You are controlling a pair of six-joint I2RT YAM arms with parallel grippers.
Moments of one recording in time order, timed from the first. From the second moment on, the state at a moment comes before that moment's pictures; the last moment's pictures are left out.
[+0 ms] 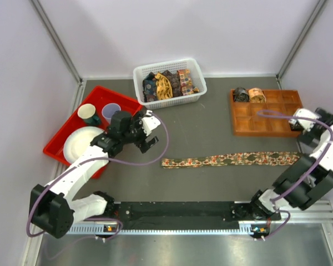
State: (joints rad) left arm -0.45 1.13 0.82 -0.29 0.33 0.54; right arm -0.82 1.43 1.19 -0.76 -0.32 -1.73
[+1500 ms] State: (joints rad) left arm -0.58 1.51 0.80 -0.35 0.54 0.73; right arm 0.36 1.63 0.85 -0.29 -0.91 0.20
